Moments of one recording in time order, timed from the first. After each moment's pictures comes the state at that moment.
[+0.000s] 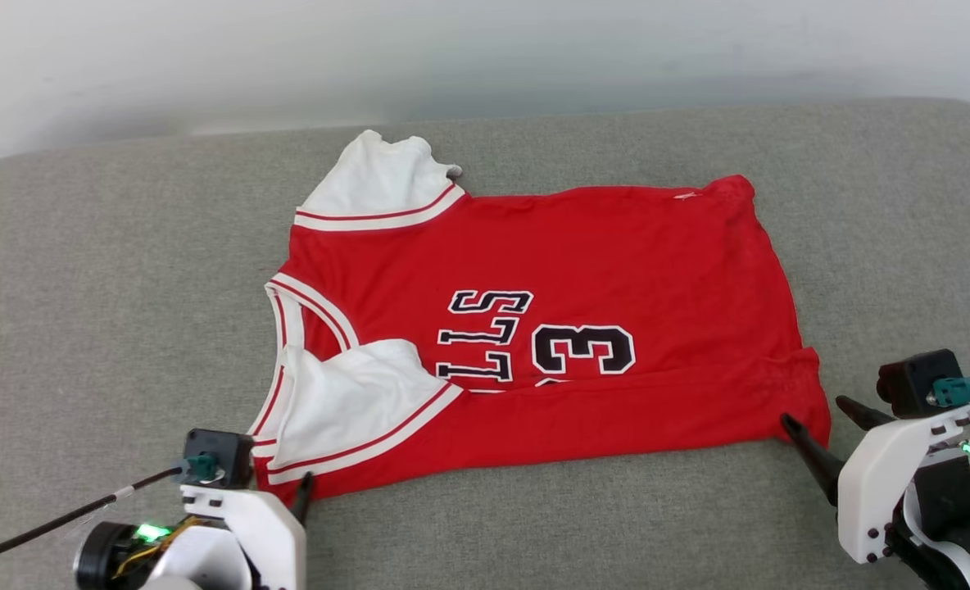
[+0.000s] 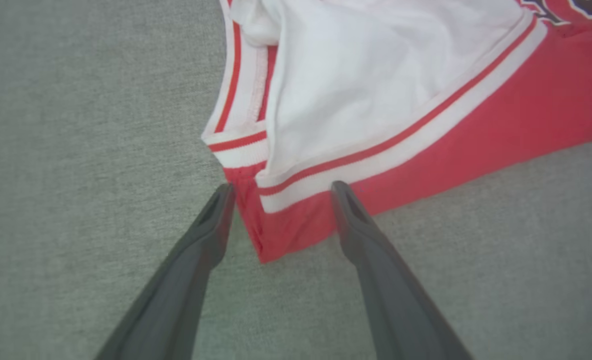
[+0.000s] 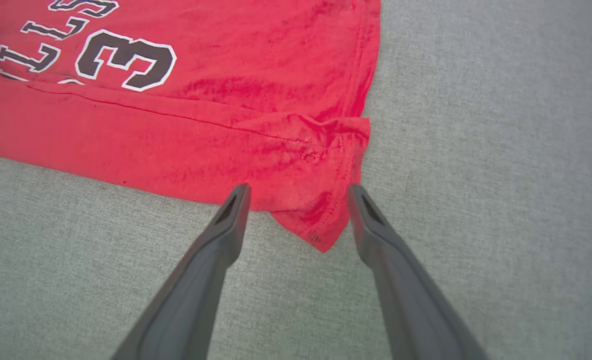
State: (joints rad) left arm -0.17 0.60 -0.62 0.06 -0.71 0.31 0.23; right arm -0.15 -0.41 0.18 0.10 0.39 0.13 0.48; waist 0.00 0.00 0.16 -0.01
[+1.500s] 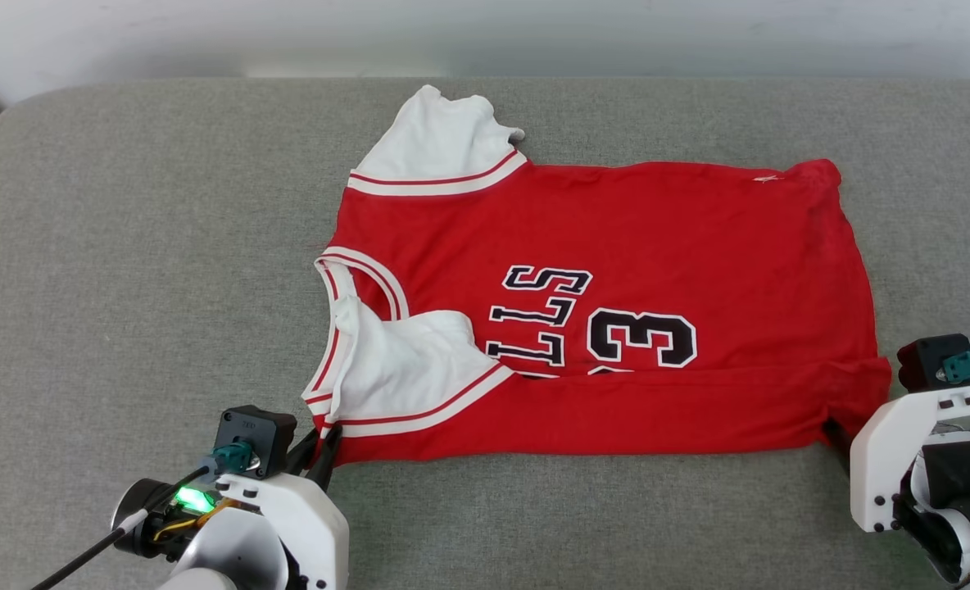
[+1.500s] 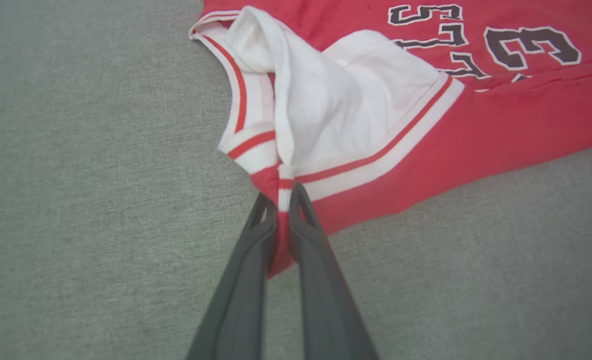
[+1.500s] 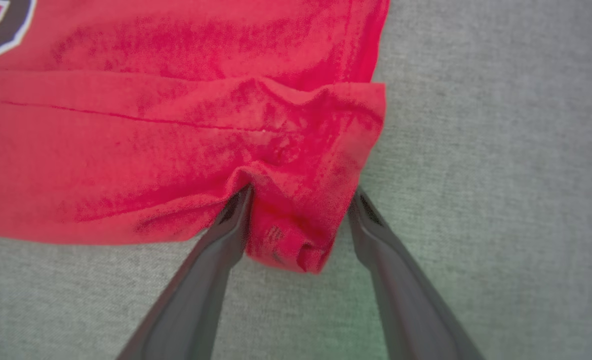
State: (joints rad) left arm -0.19 0.62 -0.66 -0.13 -0.65 0.34 0.21; right arm -0.21 -0.27 0.01 0.24 0.22 0.13 0.62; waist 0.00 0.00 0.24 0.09
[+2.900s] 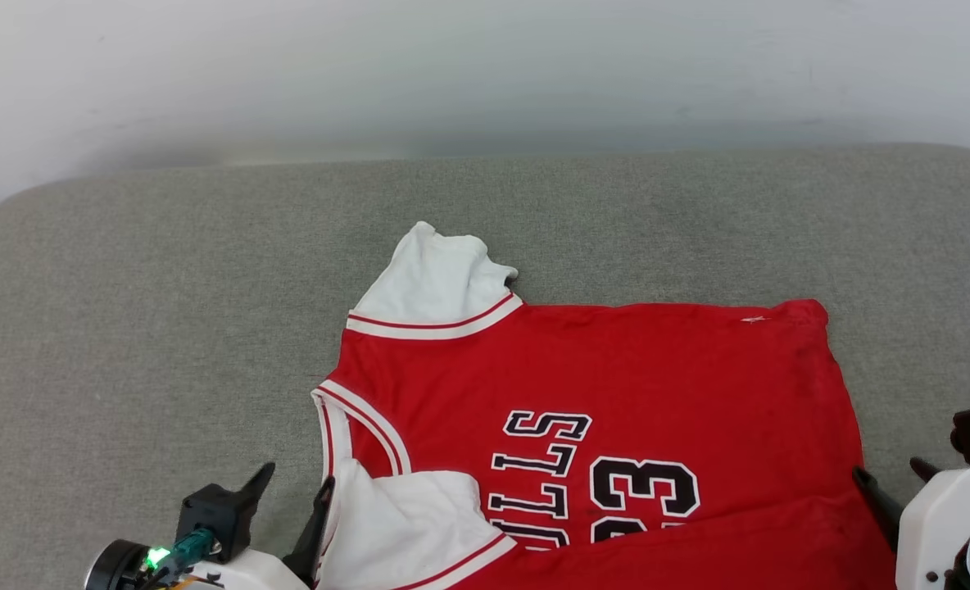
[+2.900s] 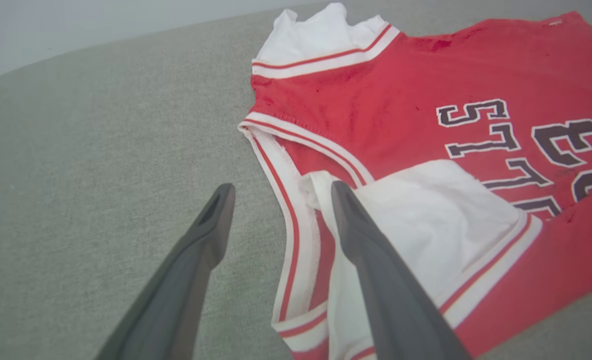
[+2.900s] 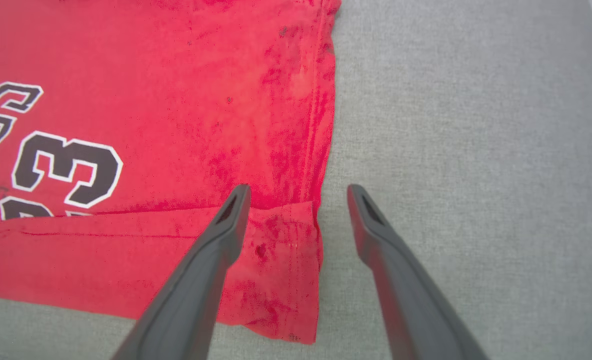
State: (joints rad) left arm -0.05 0.64 -0.67 -0.01 -0.65 0.28 -0.04; right arm 0.04 -0.34 -0.05 -0.01 0.33 0.13 0.64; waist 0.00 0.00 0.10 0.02
